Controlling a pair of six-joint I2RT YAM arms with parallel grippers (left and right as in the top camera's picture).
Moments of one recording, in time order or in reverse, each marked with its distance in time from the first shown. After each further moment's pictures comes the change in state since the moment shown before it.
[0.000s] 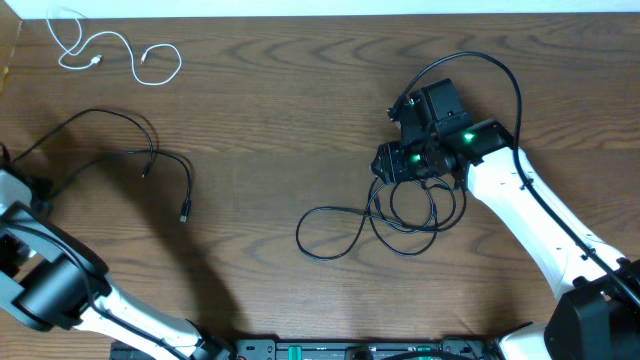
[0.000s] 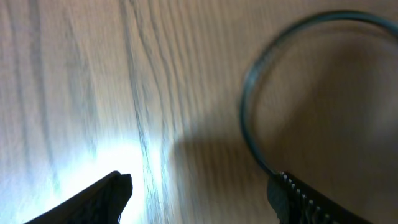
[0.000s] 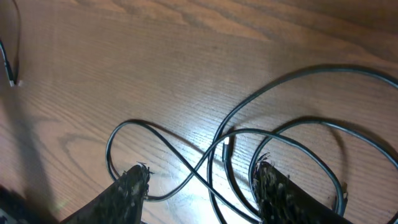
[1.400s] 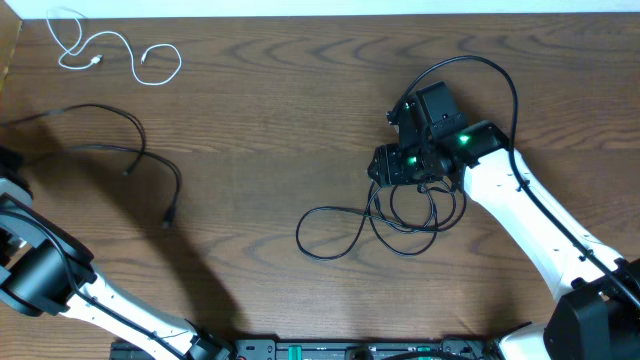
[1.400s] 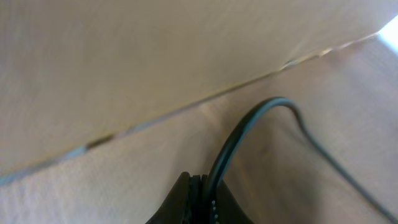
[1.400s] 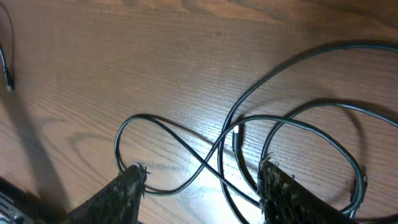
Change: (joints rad) left arm 0.034 0.153 0.053 0.624 0.283 0.203; right arm 0.021 0.000 0.000 -0.019 0.000 0.084
